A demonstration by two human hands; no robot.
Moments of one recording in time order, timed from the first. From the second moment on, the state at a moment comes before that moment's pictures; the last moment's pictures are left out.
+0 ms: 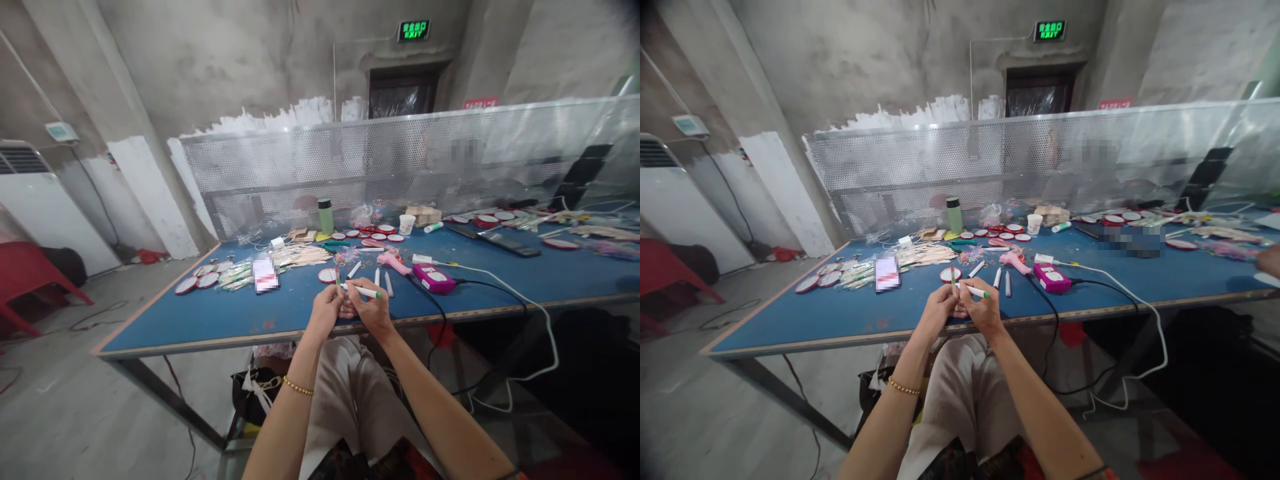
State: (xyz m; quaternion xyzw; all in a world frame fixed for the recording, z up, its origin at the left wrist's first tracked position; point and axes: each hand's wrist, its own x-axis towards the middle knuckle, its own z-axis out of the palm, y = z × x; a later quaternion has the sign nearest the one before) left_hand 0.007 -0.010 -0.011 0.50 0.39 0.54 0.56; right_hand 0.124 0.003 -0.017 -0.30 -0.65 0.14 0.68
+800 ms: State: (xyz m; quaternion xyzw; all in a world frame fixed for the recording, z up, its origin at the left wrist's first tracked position) left_hand 0.006 -0.009 -0.011 0.50 0.40 0.53 0.56; right_hand 0.124 0.005 -0.020 -0.31 -0.65 0.13 0.68
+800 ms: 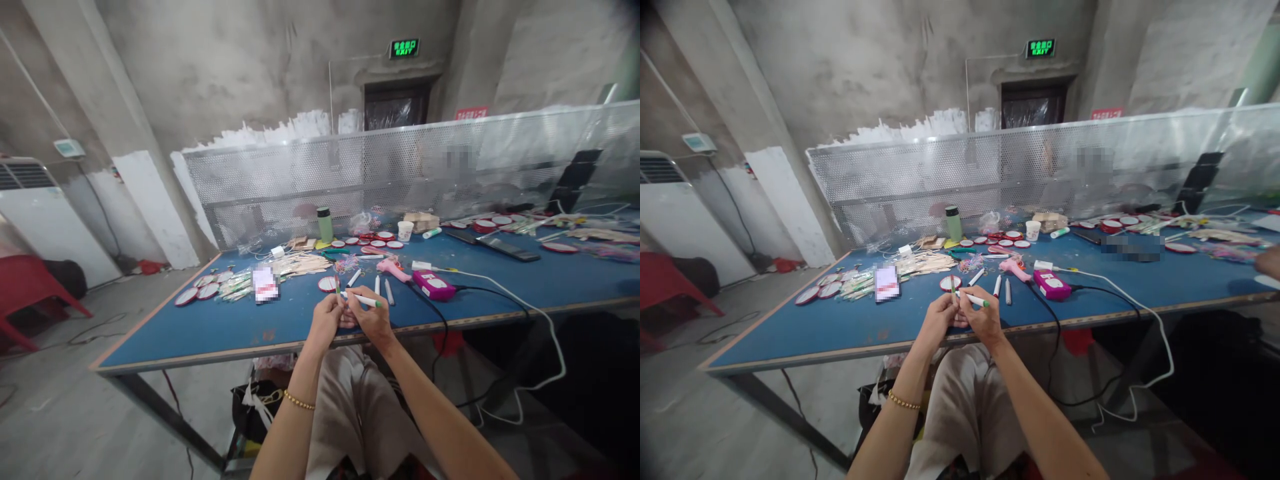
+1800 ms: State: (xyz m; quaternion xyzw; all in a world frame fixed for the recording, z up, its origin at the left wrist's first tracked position) left_hand 0.006 -0.008 -0.012 0.51 0.39 0.52 0.56; right_hand 0.124 0.006 -0.021 -0.31 -0.65 0.13 0.68
